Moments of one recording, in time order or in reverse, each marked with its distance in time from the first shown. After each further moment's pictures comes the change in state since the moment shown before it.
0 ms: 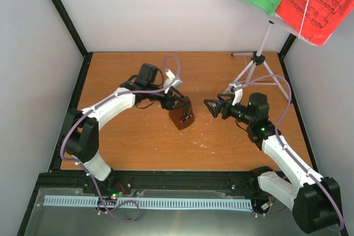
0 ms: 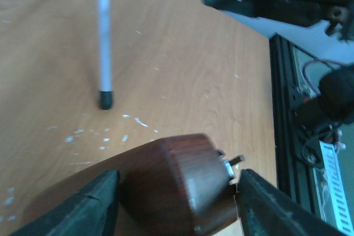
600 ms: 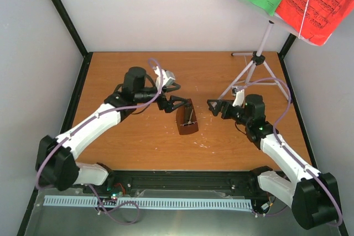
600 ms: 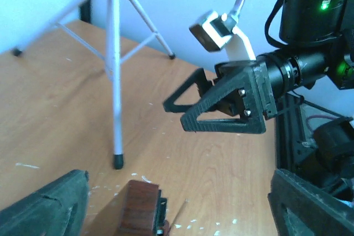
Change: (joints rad) left arm -0.103 -0.274 -0.148 0.230 -0.117 -0.153; right arm 0.000 0.004 -0.045 -0.075 0.184 0.130
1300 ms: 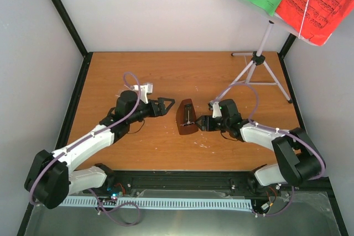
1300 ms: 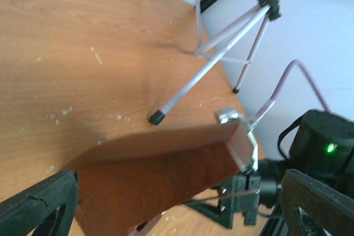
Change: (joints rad) left arm 0.024 -0.222 -0.449 0.300 -0.379 -0.778; right arm 0.164 0.412 0.003 -0.030 0.013 -0.050
